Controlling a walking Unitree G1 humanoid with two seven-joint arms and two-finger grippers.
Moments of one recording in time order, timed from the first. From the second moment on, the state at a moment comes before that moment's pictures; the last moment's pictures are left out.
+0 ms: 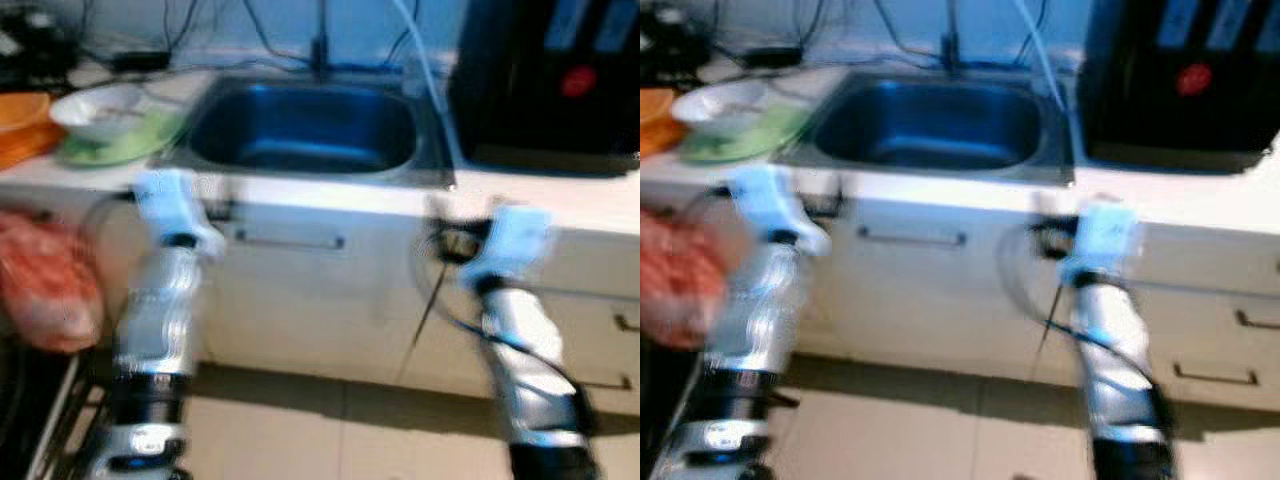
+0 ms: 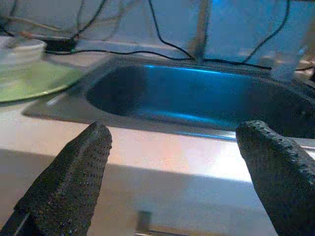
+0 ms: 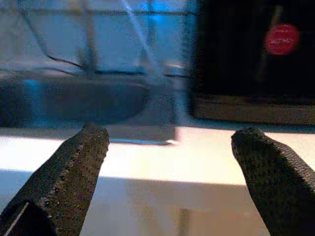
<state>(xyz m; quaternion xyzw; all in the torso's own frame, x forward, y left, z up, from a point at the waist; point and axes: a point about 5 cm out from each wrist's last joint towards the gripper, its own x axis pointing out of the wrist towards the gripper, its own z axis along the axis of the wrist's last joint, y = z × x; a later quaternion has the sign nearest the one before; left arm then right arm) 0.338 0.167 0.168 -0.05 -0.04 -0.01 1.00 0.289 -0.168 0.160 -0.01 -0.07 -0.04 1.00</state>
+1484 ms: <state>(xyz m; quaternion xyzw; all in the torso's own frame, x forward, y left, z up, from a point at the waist) 0.338 0.175 0.169 -0.04 -0.04 -0.02 1.00 0.289 -0.166 0.160 0.03 -0.07 -0.05 1.00</state>
